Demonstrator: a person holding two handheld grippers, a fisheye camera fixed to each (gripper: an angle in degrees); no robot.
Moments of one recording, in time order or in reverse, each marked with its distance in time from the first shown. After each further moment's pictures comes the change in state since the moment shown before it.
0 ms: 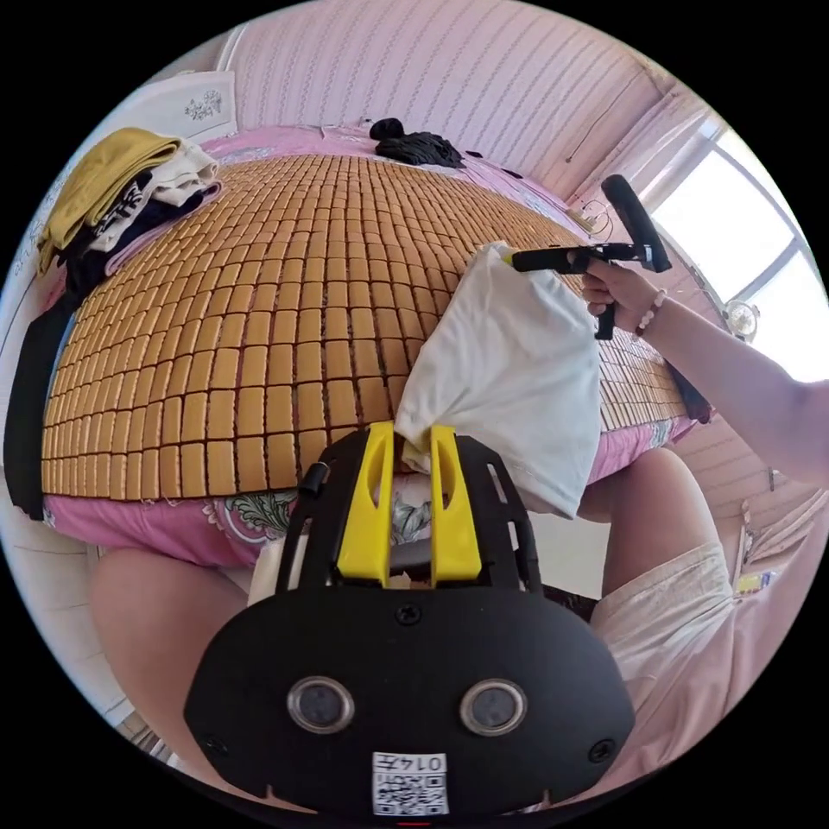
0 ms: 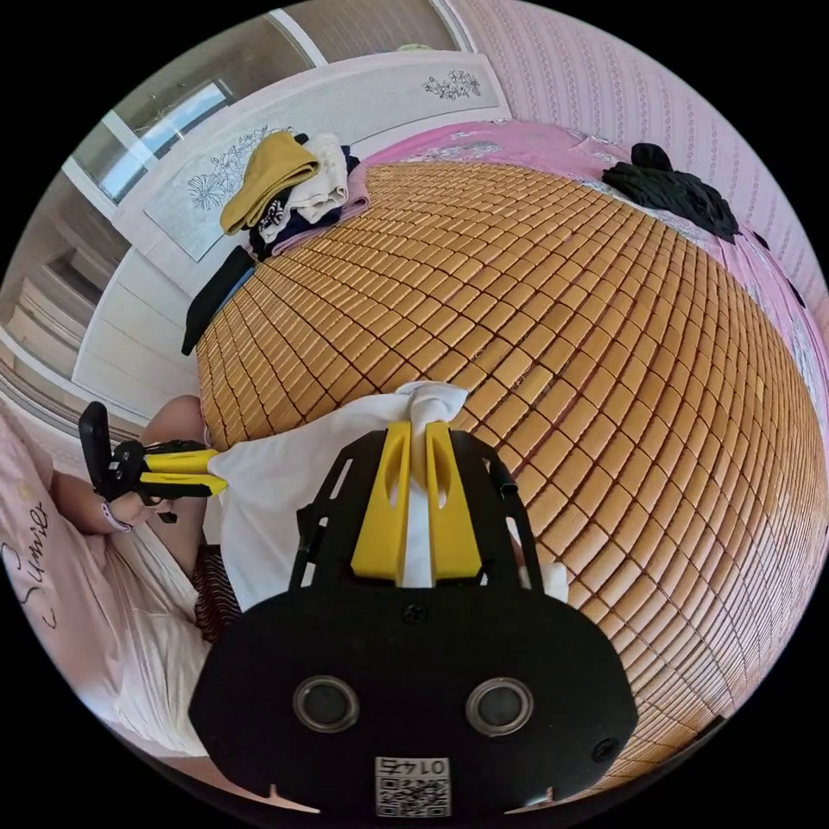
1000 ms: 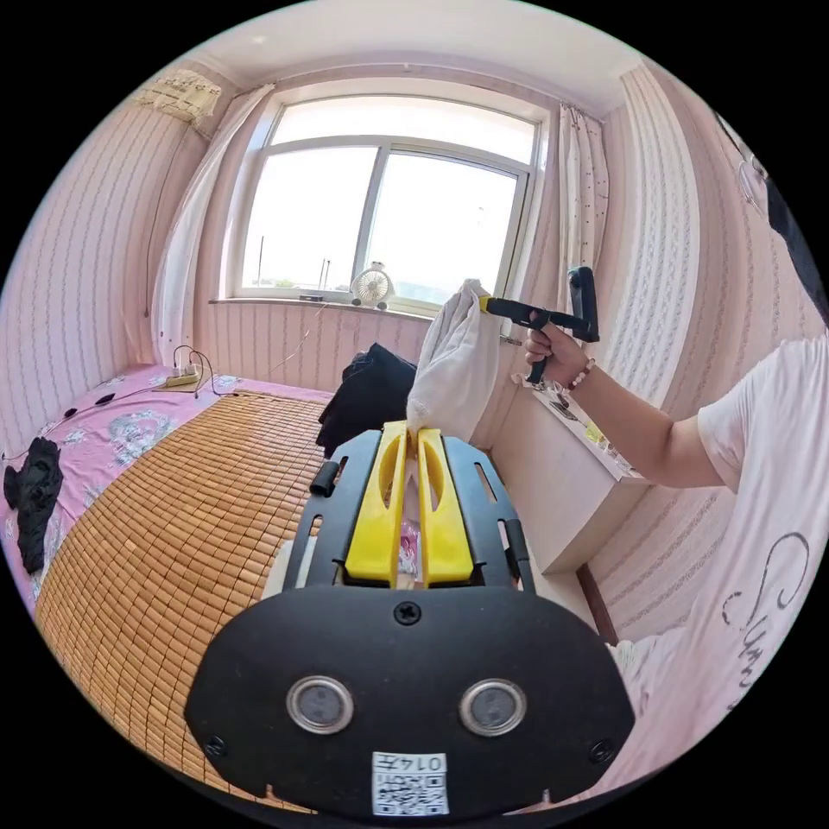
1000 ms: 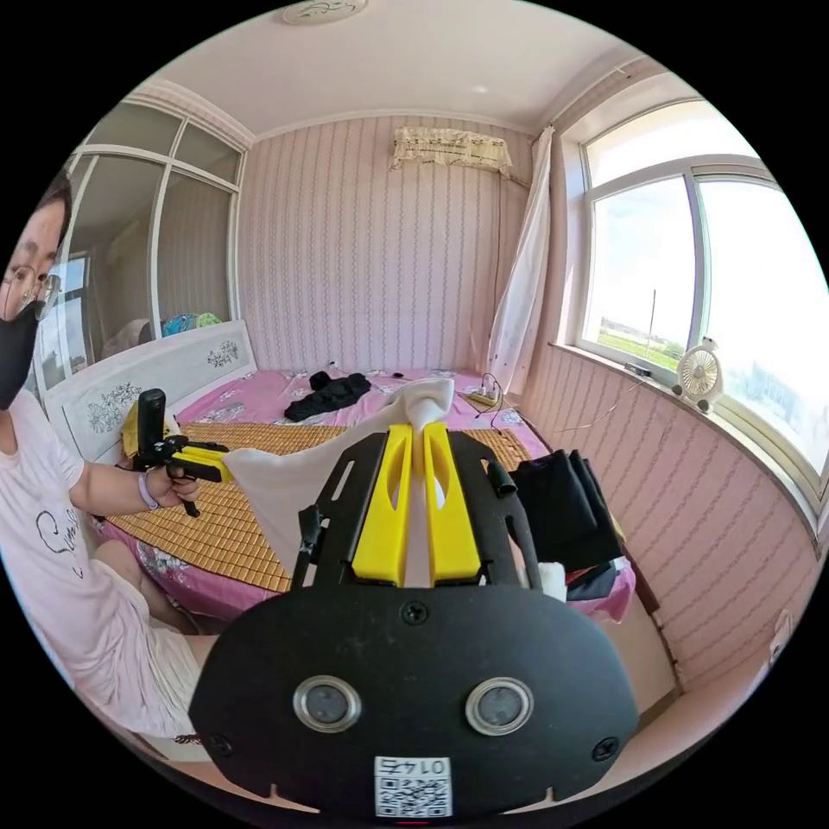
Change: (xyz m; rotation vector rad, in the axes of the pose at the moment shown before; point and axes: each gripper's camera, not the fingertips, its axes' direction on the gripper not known) left arm 0.446 -0.132 -0.056 0.357 0.773 0.989; right arm -0.124 0.330 -0.645 0.729 0.809 0.361
